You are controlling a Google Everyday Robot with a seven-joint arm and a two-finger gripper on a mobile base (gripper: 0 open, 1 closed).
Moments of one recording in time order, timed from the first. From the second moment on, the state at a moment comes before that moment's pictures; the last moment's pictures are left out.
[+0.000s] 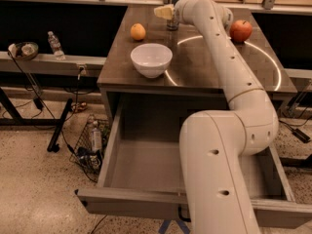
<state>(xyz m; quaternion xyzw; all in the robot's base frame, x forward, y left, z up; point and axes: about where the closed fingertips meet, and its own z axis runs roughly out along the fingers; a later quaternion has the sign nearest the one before) 0.998 -0.090 0.914 -0.20 0.74 0.10 0.64</state>
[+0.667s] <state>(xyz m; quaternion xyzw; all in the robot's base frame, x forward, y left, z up) 1.009 -0.099 0.921 -0.18 0.74 0.07 0.64</state>
